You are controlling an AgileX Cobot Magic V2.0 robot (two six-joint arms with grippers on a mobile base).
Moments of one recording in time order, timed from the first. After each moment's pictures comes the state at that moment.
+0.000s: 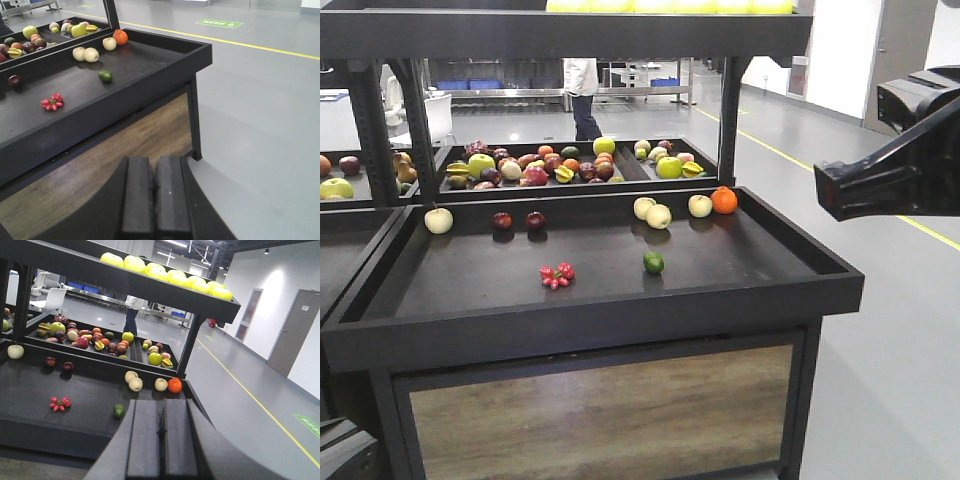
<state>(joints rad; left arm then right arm) -0.53 0.70 -0.64 0.24 0.27 -0.12 1.00 1.10 -1.38 -1.40 0.95 0.91</state>
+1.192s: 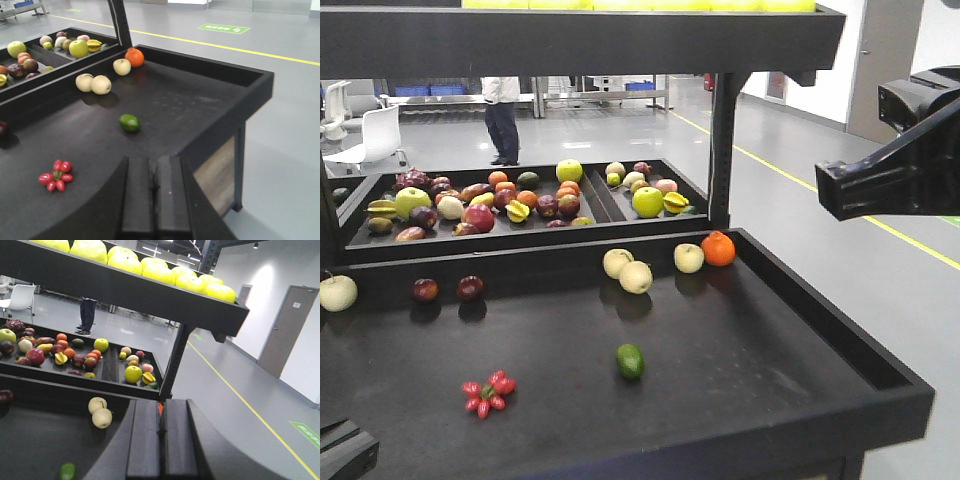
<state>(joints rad) -0.53 0.70 -0.64 0.24 0.27 -0.12 1.00 1.10 -1.38 -1.40 0.95 0.91</state>
